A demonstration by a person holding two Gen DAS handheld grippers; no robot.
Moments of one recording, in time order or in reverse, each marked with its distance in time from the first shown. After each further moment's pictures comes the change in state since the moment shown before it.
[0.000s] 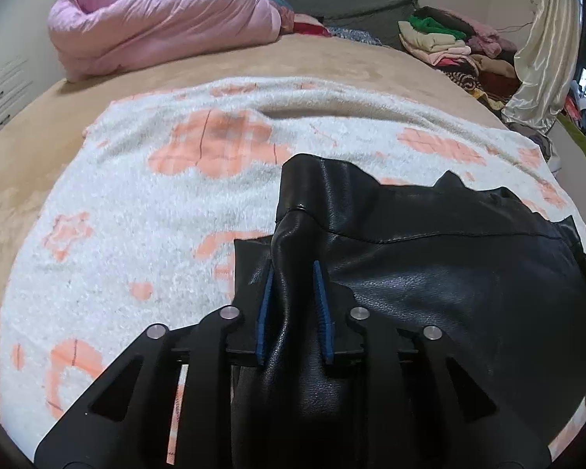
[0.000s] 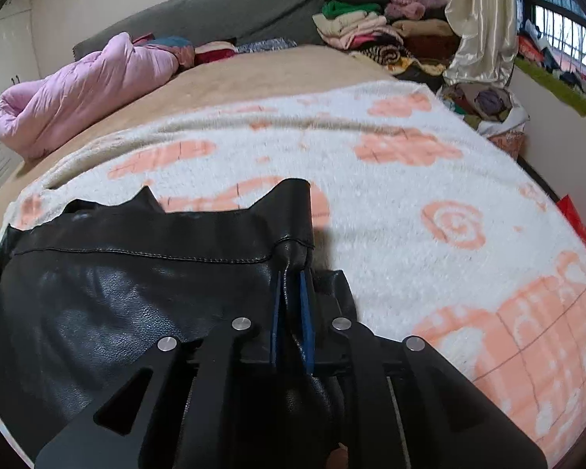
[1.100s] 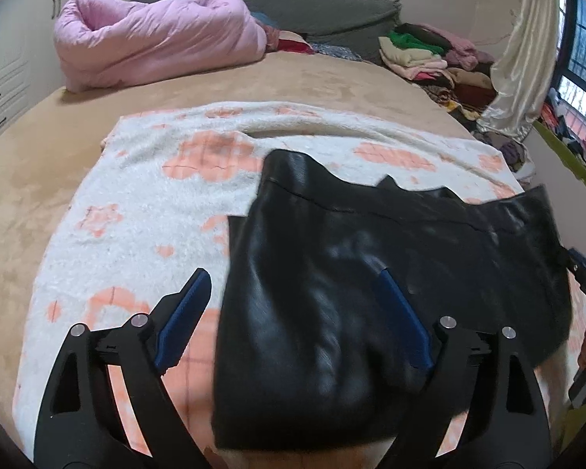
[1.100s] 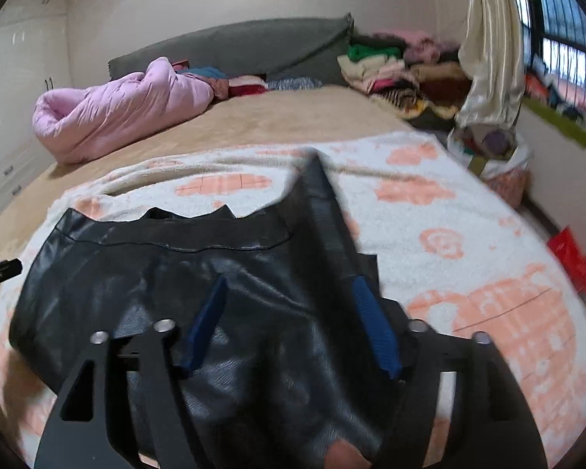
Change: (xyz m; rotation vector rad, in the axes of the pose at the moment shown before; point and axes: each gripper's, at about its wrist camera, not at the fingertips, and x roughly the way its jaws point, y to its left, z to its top) left arm -0.094 -0.019 -0.021 0.027 -0.046 -0.068; right arm -0.115 0.048 -0.027 -0.099 -0.166 0.022
